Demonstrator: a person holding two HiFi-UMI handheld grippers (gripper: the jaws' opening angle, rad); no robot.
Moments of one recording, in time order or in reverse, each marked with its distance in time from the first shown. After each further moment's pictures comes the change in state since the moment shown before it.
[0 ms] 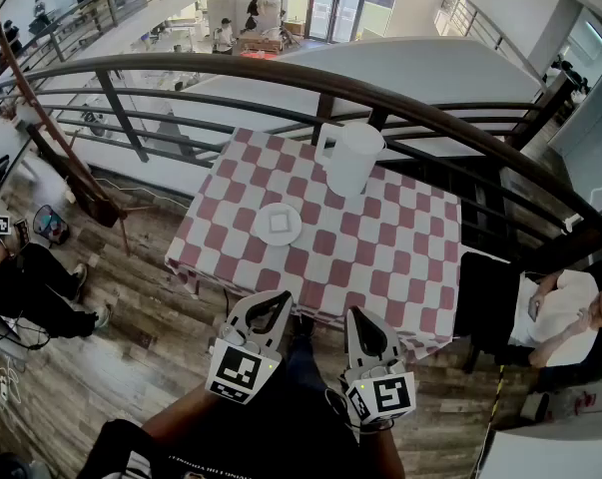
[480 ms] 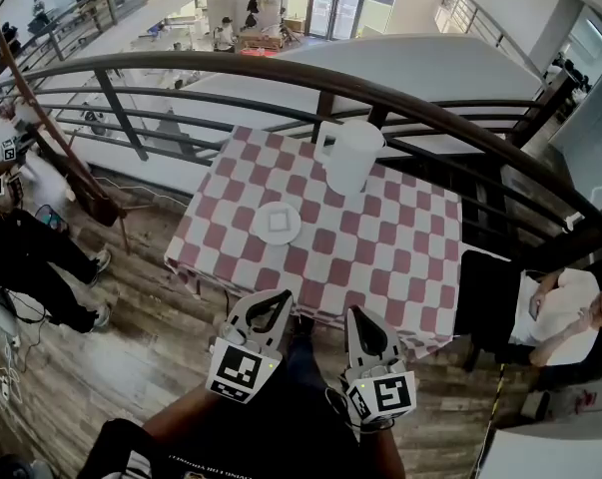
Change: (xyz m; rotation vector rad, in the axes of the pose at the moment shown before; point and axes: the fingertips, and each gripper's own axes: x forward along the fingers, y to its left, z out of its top) left arm 0.008 0.000 0.000 0.000 0.006 -0.002; right arm 0.003 -0.006 -0.002 0.000 0.013 0.007
